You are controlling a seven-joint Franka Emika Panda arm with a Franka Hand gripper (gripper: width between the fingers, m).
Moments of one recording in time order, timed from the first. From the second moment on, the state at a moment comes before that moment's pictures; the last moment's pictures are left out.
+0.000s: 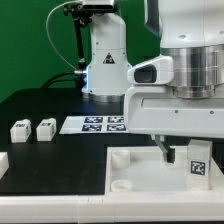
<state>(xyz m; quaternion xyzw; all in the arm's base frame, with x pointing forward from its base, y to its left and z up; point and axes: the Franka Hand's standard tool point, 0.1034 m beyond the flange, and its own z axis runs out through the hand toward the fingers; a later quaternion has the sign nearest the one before) 0.639 0.112 0.063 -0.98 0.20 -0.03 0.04</state>
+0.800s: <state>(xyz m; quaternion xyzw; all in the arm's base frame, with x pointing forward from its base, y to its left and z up) 0.639 0.113 0.063 -0.76 0.64 0.03 0.07</state>
